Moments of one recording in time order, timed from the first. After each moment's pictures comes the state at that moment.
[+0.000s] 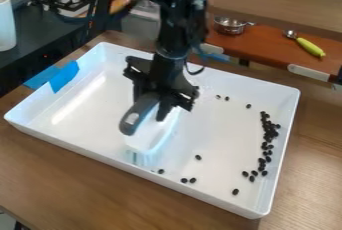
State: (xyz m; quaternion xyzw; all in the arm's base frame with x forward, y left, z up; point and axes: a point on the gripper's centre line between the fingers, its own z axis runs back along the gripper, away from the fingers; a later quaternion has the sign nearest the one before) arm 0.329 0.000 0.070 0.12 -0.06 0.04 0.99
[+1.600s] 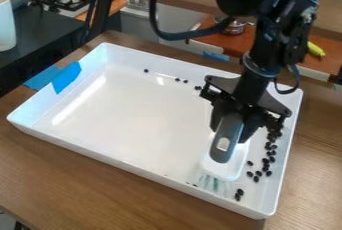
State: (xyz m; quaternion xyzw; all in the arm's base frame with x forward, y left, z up) arm 0.341 -0.107 0.069 0.09 -0.04 0.06 0.99
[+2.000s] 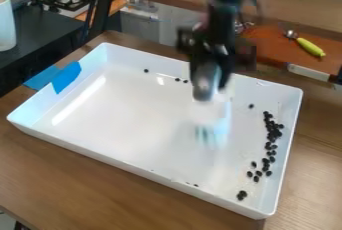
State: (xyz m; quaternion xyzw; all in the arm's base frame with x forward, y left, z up) arm 0.385 -0.032 0.117 0.05 -0.06 0.15 0.99
